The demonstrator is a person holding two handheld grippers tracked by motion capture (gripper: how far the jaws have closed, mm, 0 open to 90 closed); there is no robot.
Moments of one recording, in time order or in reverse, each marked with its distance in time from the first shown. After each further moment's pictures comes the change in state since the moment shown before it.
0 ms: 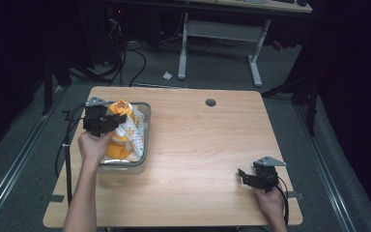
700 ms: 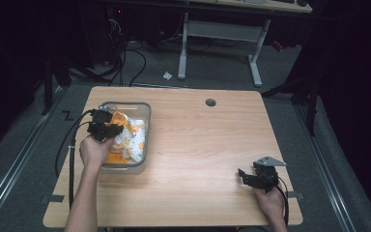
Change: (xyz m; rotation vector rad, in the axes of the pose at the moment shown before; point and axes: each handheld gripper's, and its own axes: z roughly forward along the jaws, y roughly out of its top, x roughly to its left) left arm 0.012 -0.021 0.034 0.232 0.179 0.003; right arm 0.000 0.000 0.000 0.000 0.000 0.000
